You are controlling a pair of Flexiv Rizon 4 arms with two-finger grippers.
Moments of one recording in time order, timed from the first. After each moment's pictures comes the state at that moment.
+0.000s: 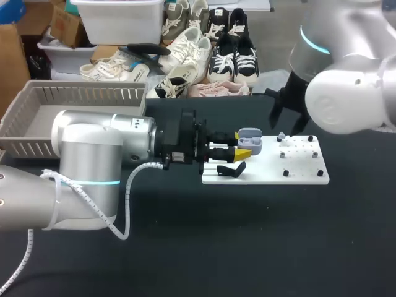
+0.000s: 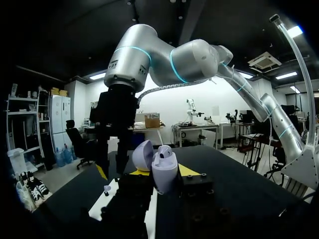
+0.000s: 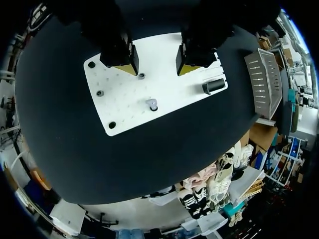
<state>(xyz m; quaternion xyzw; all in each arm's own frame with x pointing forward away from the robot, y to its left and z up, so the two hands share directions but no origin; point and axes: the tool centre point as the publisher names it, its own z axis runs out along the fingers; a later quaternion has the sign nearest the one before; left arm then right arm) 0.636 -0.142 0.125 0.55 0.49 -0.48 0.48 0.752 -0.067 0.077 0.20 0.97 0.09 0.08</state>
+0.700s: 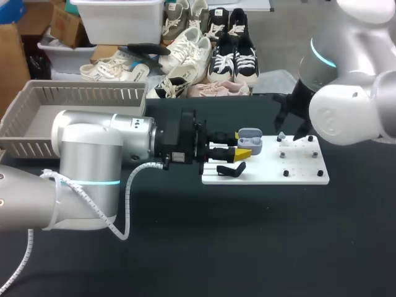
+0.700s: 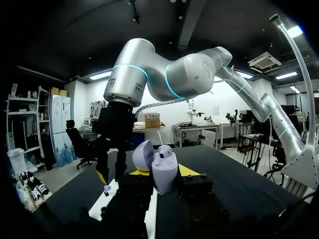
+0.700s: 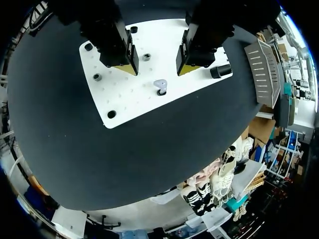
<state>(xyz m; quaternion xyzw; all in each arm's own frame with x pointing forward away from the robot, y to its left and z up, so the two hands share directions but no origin) 0.636 -0.142 0.125 0.55 0.49 -0.48 0.48 0.769 -0.084 0.050 0.21 0.97 0.11 0.09</state>
